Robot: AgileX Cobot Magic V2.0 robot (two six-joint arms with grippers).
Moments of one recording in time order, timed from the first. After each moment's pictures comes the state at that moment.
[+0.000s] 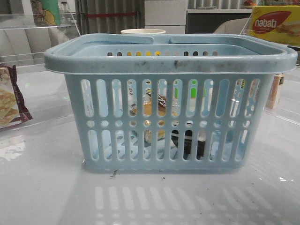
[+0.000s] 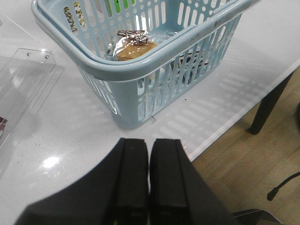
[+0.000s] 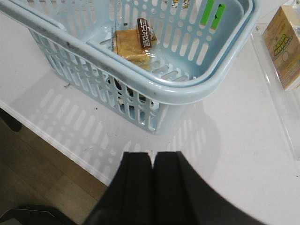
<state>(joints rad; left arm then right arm) -0.72 0.54 -0.69 0.00 0.79 0.06 0.53 0.58 -0.73 -0.04 0.82 0.01</state>
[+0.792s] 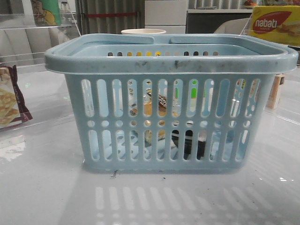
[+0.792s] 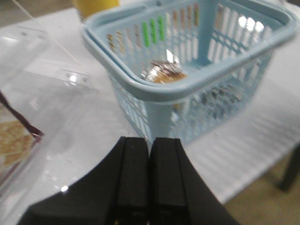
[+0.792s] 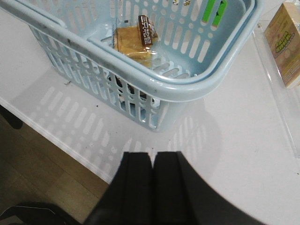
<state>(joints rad) -0.53 0.38 -0.54 -0.02 0.57 0.06 0.53 0.58 -0.73 -0.04 0.83 0.01</state>
